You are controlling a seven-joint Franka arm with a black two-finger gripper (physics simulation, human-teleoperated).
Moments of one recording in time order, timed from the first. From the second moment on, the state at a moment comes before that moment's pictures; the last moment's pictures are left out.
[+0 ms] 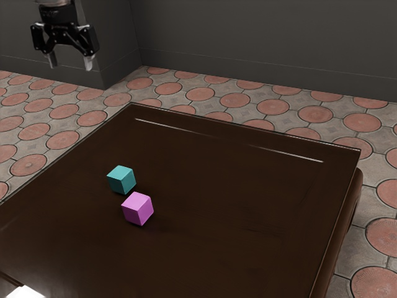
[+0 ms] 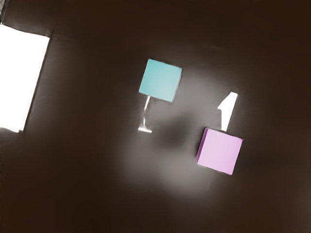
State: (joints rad) arm 0.45 0.14 -0.36 -1.17 0.13 1.28 -0.18
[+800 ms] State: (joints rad) arm 0.42 -0.27 -0.26 -2.01 -0.07 1.56 -0.30
